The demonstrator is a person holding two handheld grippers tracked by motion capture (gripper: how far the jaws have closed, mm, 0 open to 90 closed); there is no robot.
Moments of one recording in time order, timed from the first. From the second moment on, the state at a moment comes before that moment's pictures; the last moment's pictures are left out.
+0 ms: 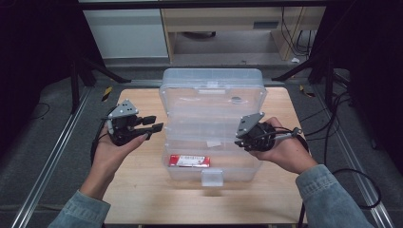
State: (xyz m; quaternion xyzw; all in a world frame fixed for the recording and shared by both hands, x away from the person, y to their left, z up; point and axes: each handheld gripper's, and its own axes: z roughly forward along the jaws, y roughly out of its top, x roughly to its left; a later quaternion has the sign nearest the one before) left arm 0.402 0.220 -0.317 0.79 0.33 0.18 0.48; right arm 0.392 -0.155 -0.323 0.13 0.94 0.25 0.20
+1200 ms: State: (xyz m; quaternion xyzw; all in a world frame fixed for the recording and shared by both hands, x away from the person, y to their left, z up) left arm 0.417 0.206 -0.323 0.78 0.35 0.17 0.49; right arm 0.379 -0.155 -0.335 0.13 0.94 0.24 0.19
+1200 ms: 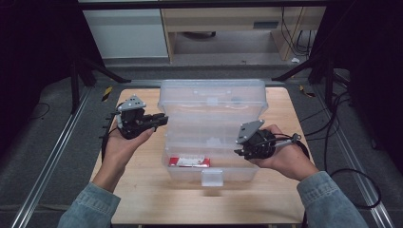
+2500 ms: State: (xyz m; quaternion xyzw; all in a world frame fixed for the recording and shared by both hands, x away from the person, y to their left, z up) left arm 0.393 0.207 -0.343 0.79 0.34 0.13 0.50; right arm 0.357 -0.205 -0.319 0.24 0.88 0.33 0.22
